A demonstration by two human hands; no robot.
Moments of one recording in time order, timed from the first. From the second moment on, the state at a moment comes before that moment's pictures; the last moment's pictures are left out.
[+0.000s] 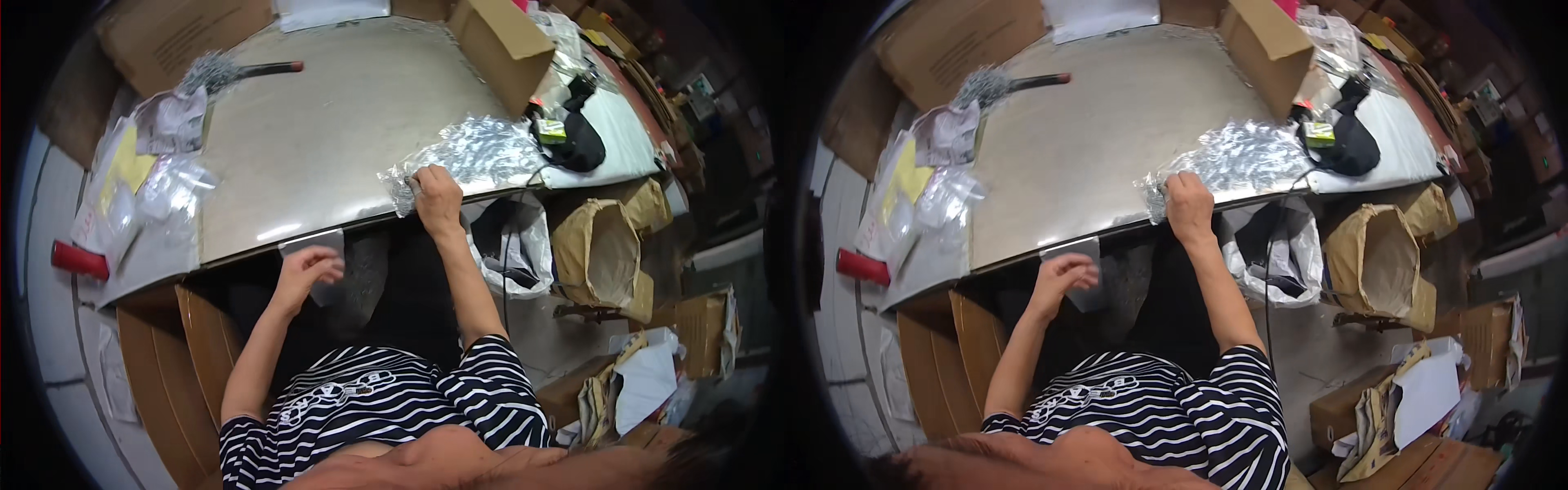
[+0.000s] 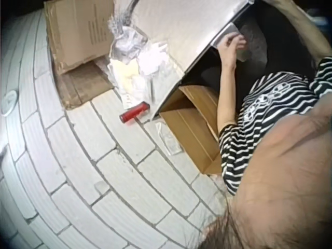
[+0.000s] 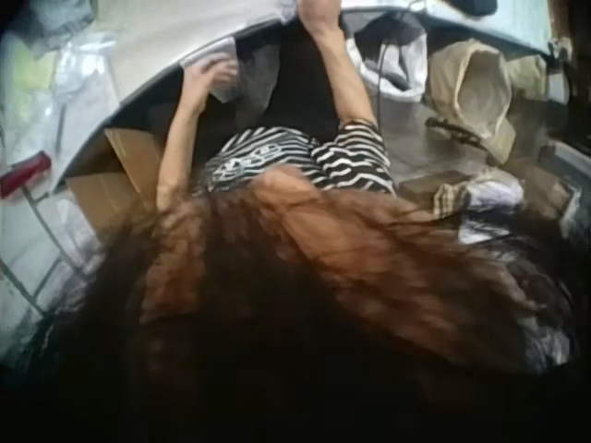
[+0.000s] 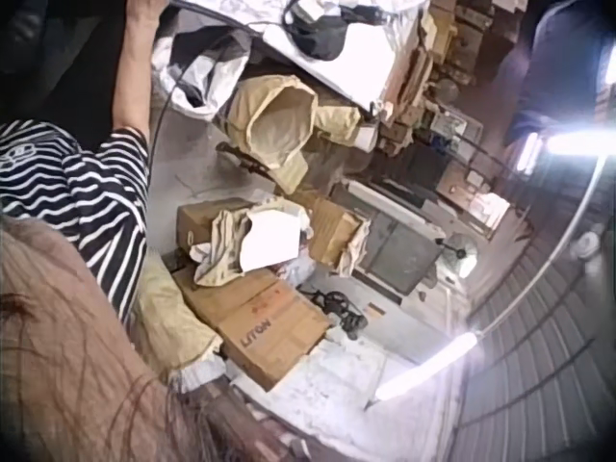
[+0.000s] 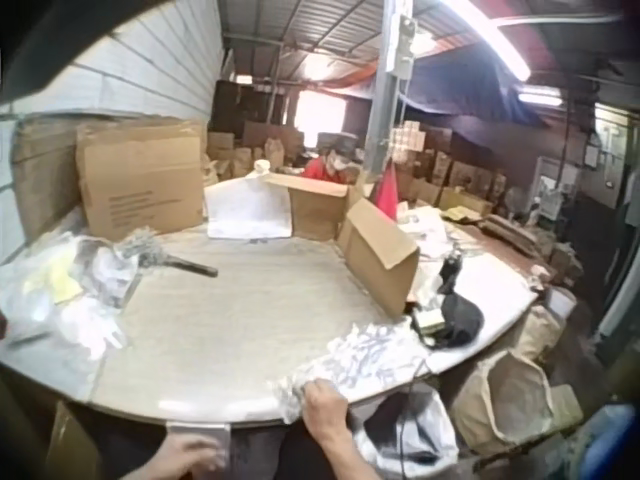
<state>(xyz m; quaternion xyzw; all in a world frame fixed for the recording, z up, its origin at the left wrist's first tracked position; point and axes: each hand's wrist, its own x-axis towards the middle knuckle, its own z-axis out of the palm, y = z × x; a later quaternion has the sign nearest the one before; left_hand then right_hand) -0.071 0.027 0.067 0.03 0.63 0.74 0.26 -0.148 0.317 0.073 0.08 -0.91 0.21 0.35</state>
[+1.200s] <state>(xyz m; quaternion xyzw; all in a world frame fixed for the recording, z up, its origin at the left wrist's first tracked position) -0.351 0.361 0.070 0.28 0.84 0.46 0.08 -0.145 0.482 0.065 -0.21 -0.84 0.33 0.38</state>
